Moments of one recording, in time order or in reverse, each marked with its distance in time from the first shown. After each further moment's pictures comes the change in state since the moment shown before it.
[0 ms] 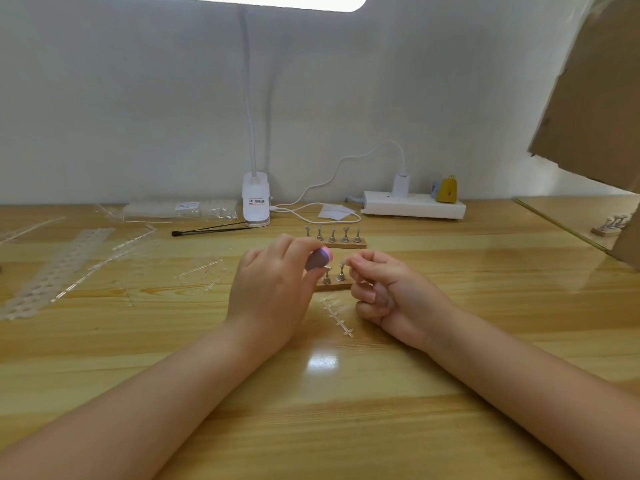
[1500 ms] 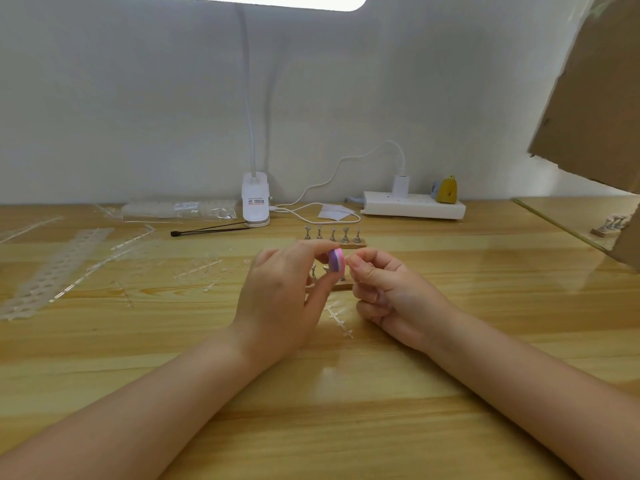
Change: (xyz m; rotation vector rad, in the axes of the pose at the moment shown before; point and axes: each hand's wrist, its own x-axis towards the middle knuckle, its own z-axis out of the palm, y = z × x) left_hand -0.002 0.005 0.001 -0.183 0.028 0.102; right_hand -0.001 0.002 0.001 -0.001 0.000 -0.063
